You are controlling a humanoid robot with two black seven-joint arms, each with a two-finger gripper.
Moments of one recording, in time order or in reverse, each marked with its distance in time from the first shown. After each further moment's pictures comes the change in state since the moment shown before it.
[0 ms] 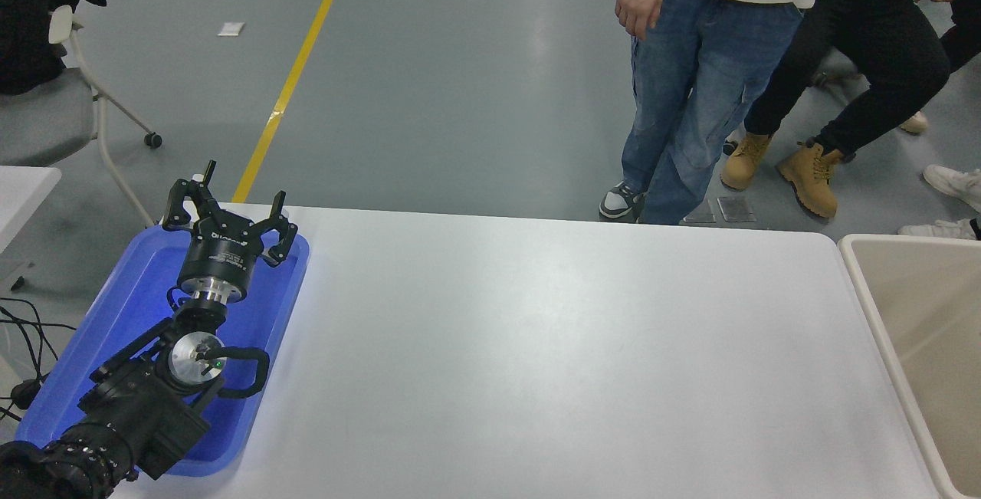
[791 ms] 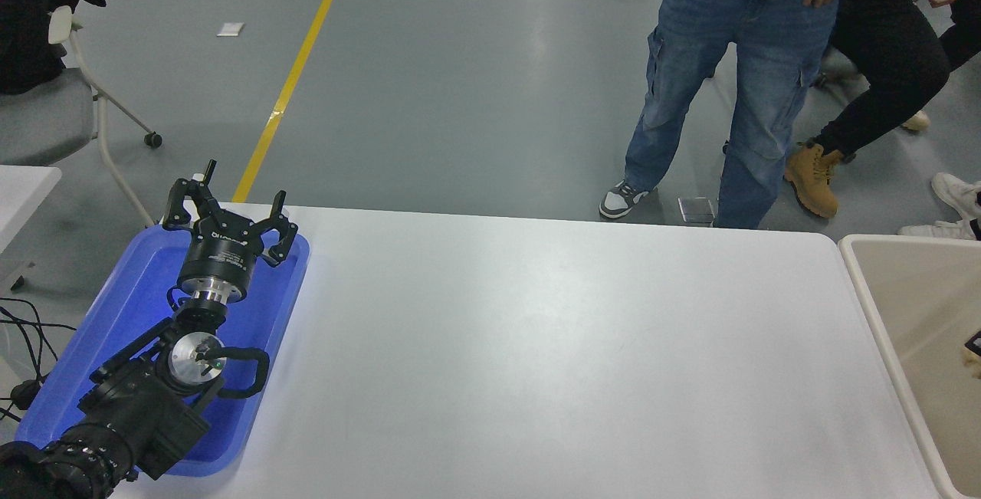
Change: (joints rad) left arm 0.000 0.000 0.000 0.000 0.000 0.000 0.000; right arm -0.012 0.028 0.009 0.009 0.011 -0.101 0.001
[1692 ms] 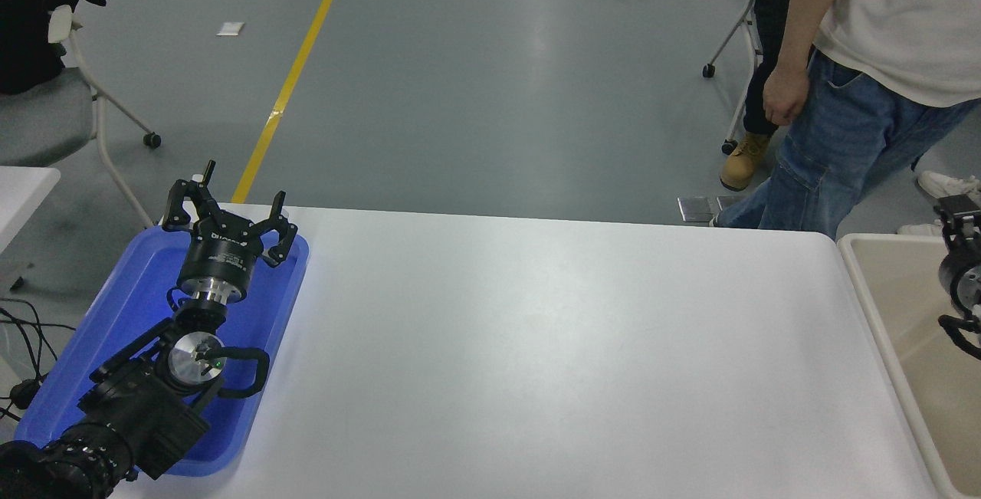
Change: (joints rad) left arm 0.000 0.000 0.000 0.000 0.000 0.000 -0.001; right arm 0.149 -0.042 0.944 0.269 -0.002 0.016 0.022
